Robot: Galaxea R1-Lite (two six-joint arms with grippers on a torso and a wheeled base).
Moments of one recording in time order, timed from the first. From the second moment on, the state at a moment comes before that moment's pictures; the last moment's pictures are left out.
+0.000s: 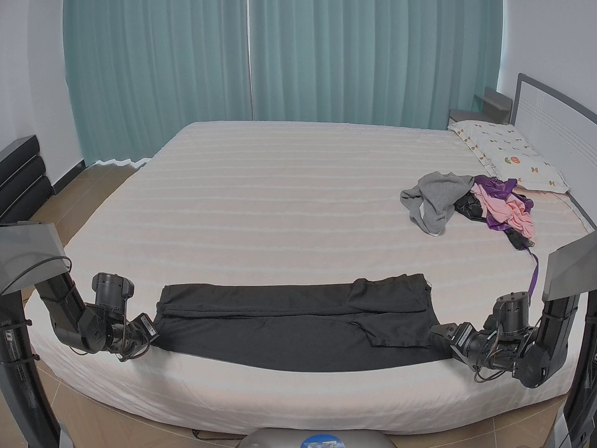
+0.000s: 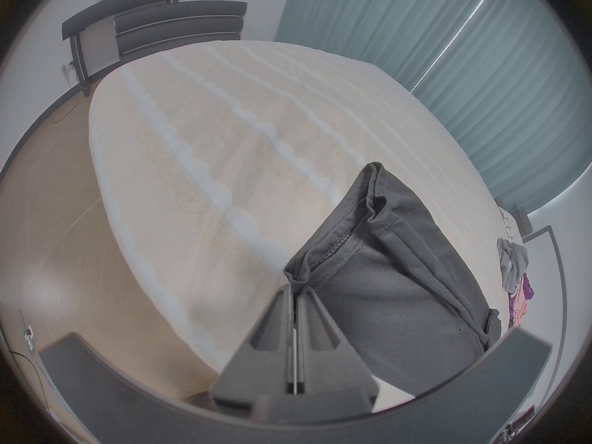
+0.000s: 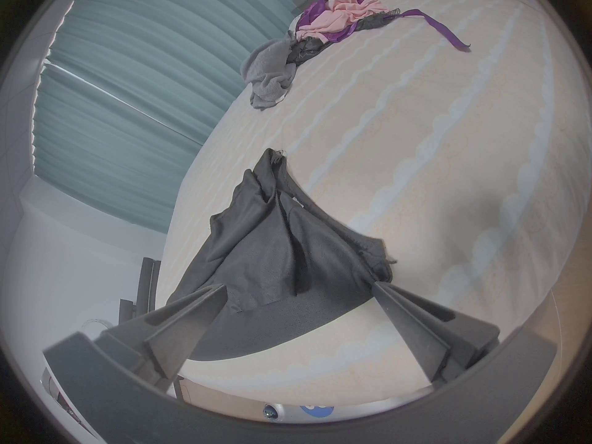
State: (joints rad) left arm 0.01 2.17 -0.56 -0.65 0.05 -0.72; right arm 0.17 2.22 -0.20 -1.30 0.14 0.89
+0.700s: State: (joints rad) left arm 0.01 2.15 -0.54 -0.63 0.05 -0.69; right arm 0.19 2.28 -0.21 -1.26 0.00 0.86
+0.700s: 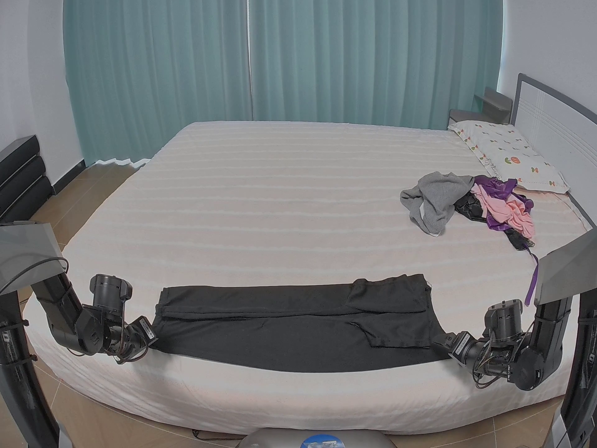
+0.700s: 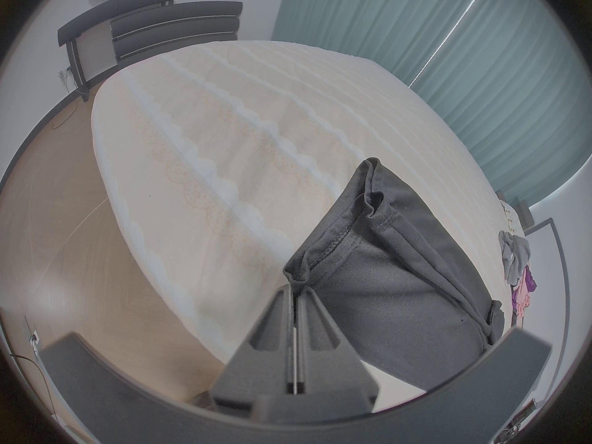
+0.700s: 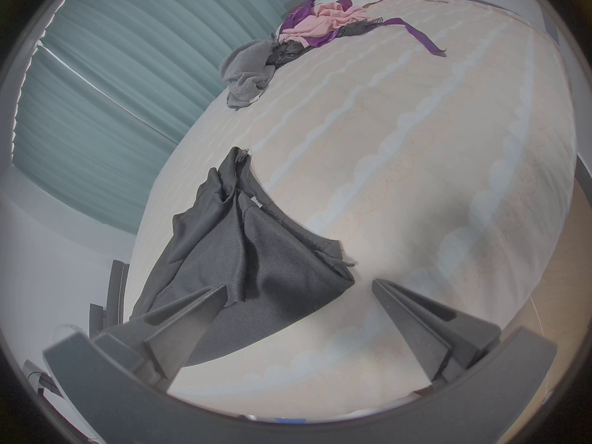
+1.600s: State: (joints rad) left arm 0.02 2.11 -0.53 -0.52 0.05 -0.63; right arm 0.15 2.22 -0.14 -1.30 0.01 0.80
